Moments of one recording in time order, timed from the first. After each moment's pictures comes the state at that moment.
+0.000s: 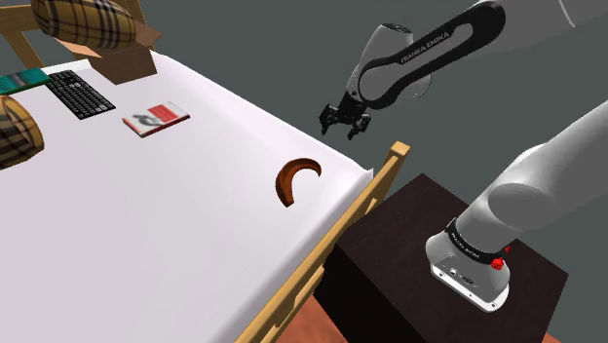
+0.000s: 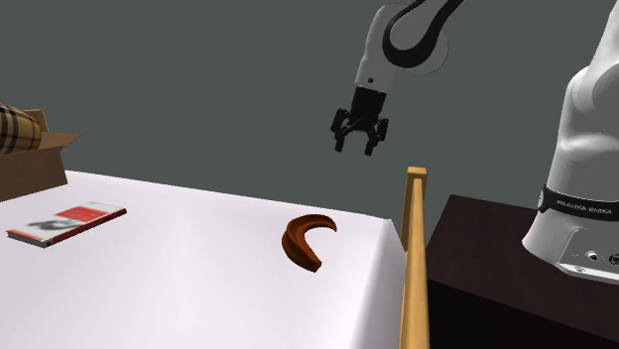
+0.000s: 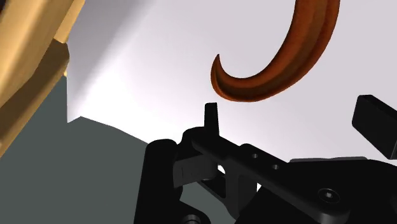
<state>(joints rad) -0.01 -0.20 0.16 -2.64 0.23 2.66 0.54</state>
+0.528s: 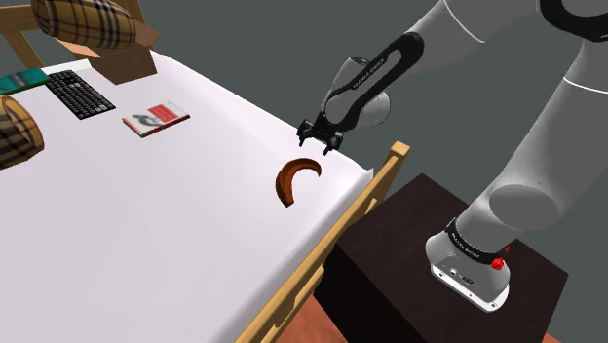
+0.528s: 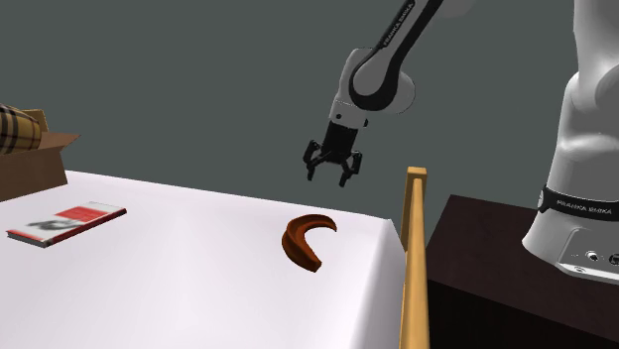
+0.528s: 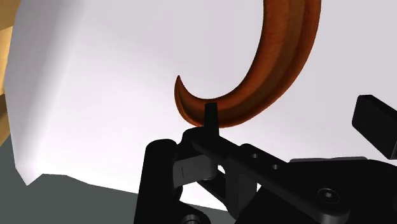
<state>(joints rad) 0.02 0.17 0.19 -2.49 0.32 2.91 0.68</state>
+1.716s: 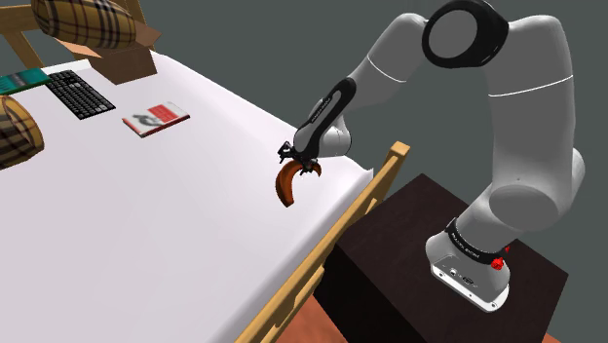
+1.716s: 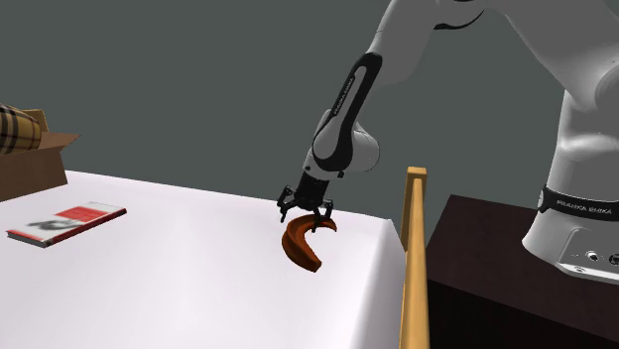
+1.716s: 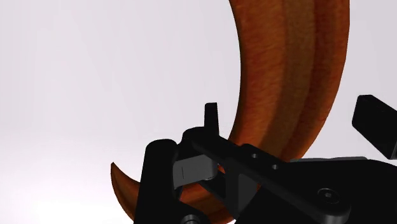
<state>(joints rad) 0.02 0.68 0.24 -2.18 0.41 3.16 0.76</state>
